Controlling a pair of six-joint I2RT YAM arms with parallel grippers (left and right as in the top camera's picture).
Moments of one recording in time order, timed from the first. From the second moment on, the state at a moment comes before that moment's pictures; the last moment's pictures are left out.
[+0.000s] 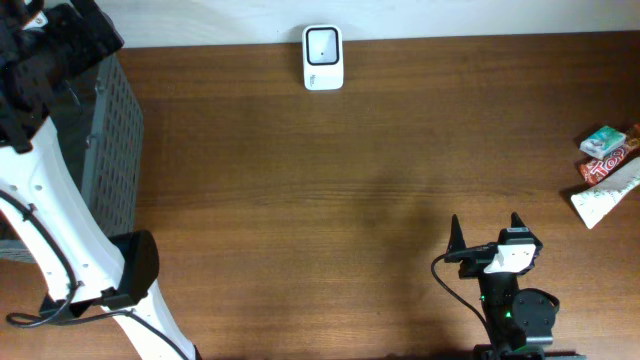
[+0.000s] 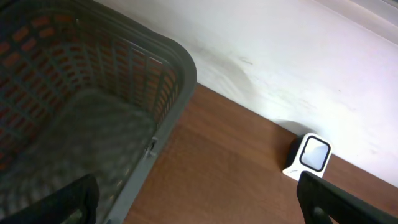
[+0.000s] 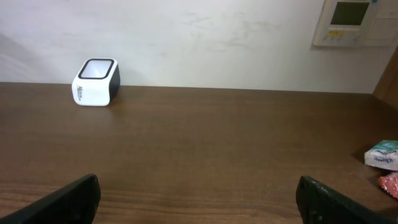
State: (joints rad) left arm 0.16 2.11 3.13 -1.69 -0.04 -0.36; right arm -0.03 0.01 0.01 -0.08 -0.02 -0.03
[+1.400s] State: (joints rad) left arm -0.25 1.47 1.76 -0.99 -0.05 0.13; right arm -0.03 0.01 0.01 -0.08 -0.02 -0.03
